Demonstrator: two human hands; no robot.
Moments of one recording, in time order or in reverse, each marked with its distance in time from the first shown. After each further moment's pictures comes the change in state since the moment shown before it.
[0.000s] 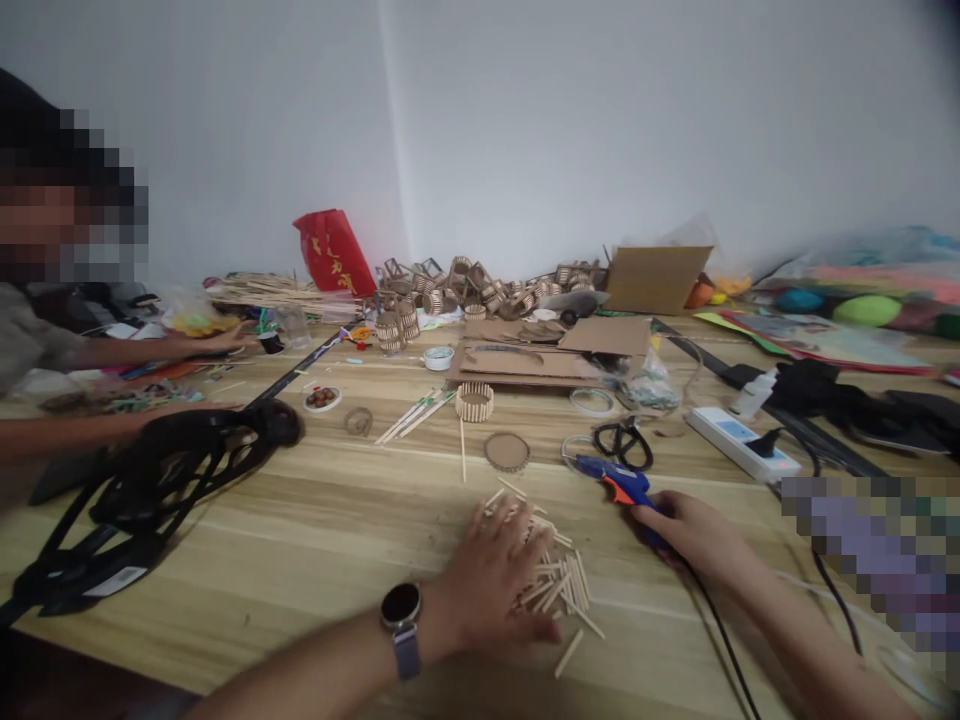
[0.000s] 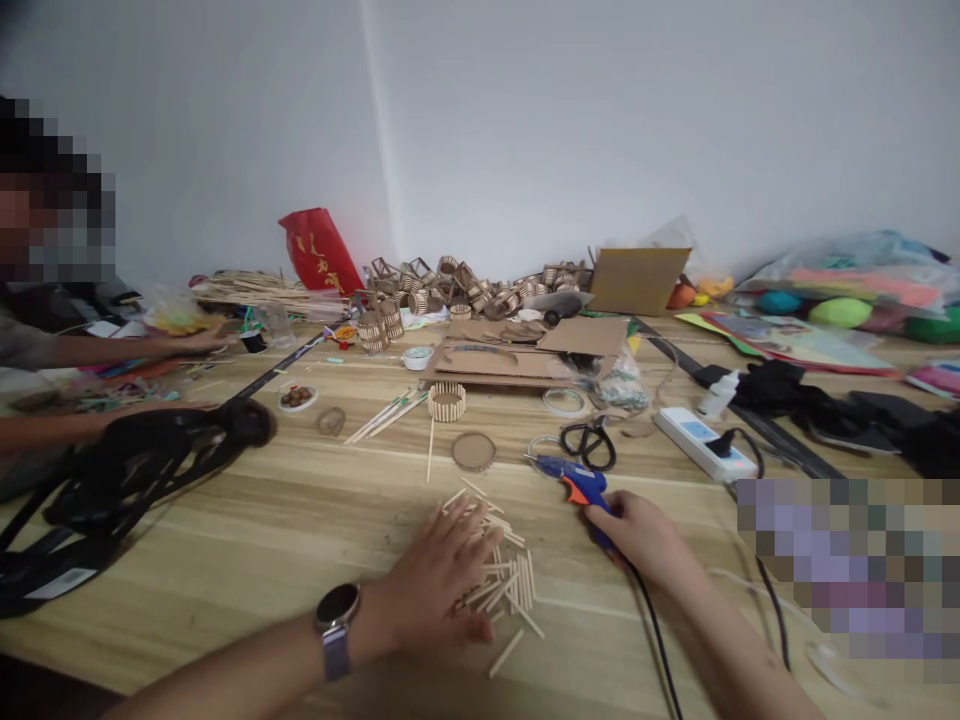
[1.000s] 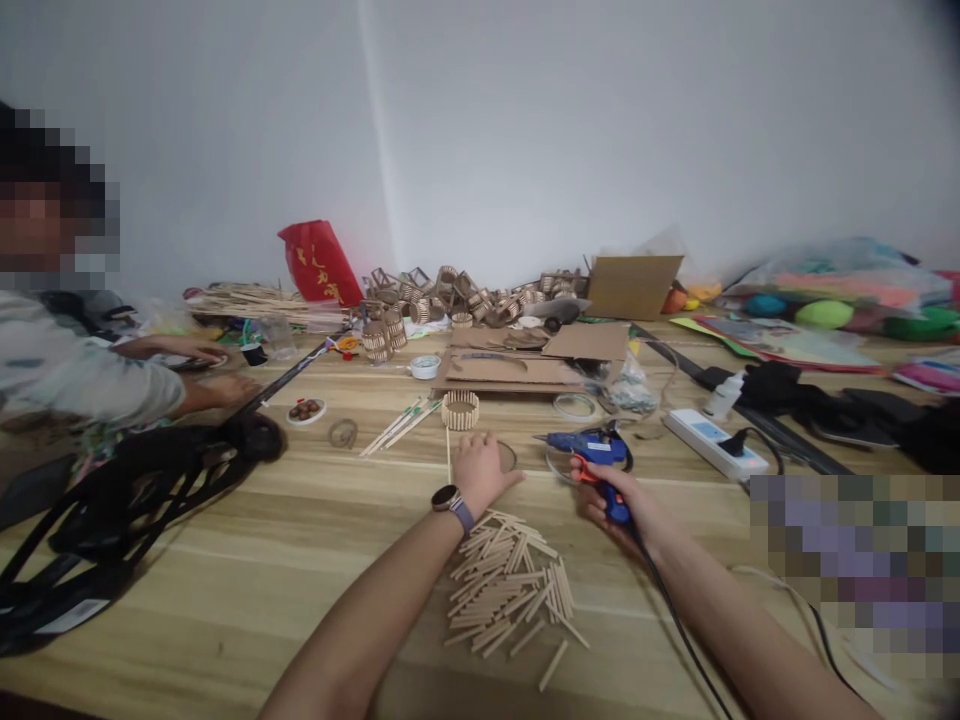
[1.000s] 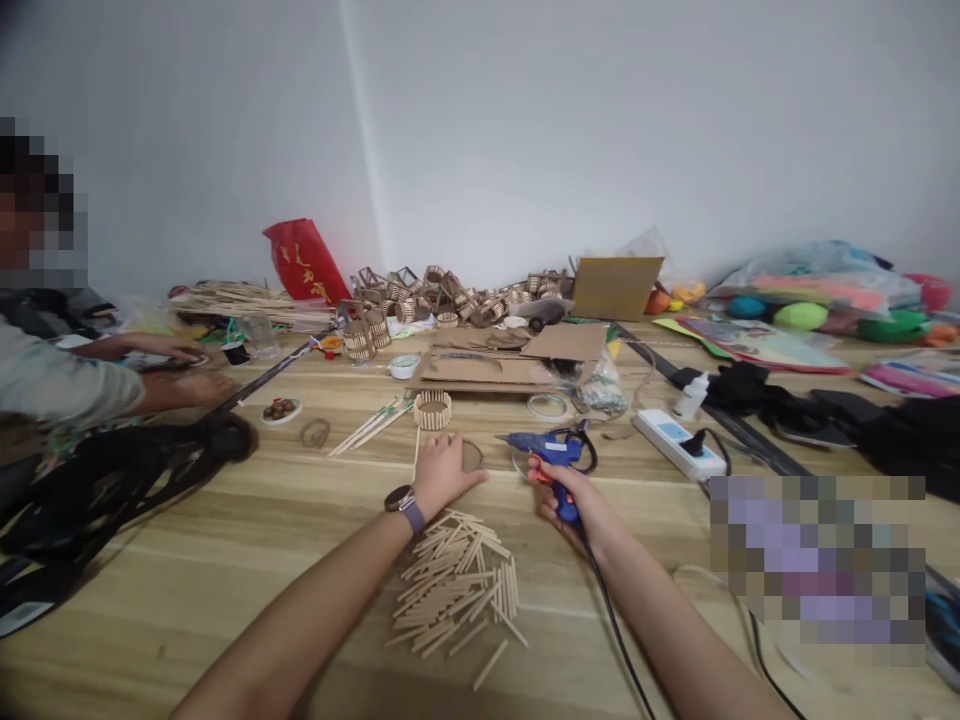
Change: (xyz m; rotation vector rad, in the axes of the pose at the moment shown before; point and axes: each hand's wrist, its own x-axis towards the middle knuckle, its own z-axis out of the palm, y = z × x) left_hand 0.118 -0.044 -0.017 0.086 0.226 -0.602; right_hand 0.019 -0.035 0.028 1.337 -0.277 -0.079
